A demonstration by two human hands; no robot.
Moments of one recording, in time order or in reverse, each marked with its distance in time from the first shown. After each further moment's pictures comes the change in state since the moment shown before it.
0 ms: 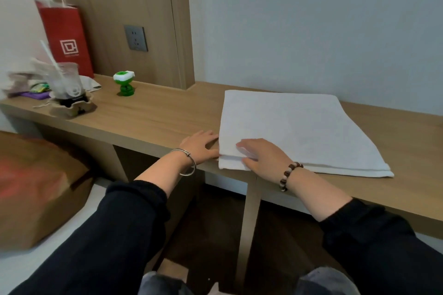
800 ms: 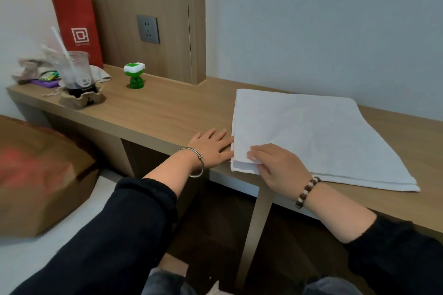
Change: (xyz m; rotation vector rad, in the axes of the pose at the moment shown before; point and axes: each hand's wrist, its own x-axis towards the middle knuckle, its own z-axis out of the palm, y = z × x) left_hand 0.004 -0.009 0.011 0.181 -0.074 0.023; right_hand -0.010 -0.002 0.012 -0.177 0.203 -0.283
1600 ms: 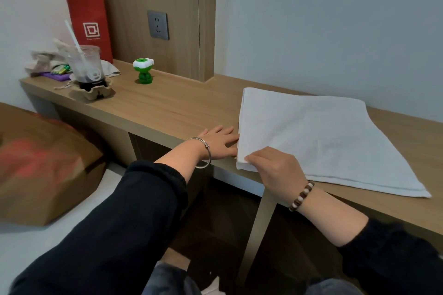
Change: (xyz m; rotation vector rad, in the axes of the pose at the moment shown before) left_hand 0.004 -0.006 -0.008 -0.072 -0.061 0.028; right_hand 0.003 -0.019 0.012 -0.090 0.293 -0.208
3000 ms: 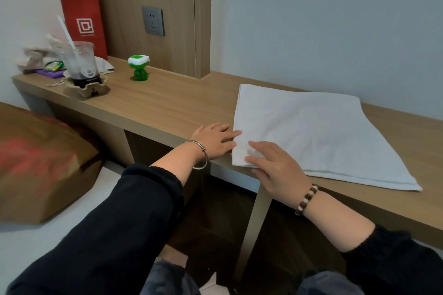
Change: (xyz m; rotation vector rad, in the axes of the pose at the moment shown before) left_hand -0.003 0.006 0.008 -0.018 0.152 -0.023; right_hand -0.019 0.005 -0.006 0.050 -0.130 0.099
